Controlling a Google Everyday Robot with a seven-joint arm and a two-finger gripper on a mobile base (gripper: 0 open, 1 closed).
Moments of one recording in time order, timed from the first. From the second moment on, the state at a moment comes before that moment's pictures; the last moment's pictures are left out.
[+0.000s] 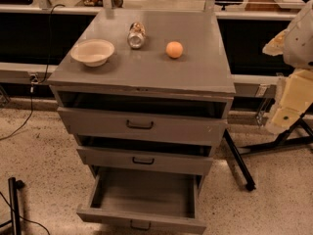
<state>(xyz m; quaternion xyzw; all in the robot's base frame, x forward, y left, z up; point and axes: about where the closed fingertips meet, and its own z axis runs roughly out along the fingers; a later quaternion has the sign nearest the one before) 0.438 -0.216 0.977 -0.60 0.78 -0.04 0.16</state>
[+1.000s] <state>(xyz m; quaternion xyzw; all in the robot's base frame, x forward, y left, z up) 0.458 -0.187 0.849 -0.61 0.77 0.06 0.17</state>
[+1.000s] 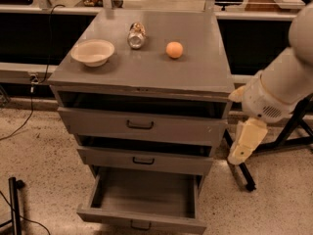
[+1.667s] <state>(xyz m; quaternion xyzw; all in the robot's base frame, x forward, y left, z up) 0.477 -0.162 0.810 -0.63 0.76 0.07 0.15</state>
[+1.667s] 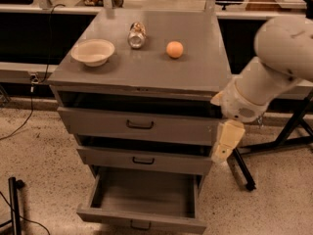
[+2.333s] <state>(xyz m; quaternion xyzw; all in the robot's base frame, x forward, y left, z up) 0.452 -0.072 0.684 -0.67 0.71 0.19 0.14</state>
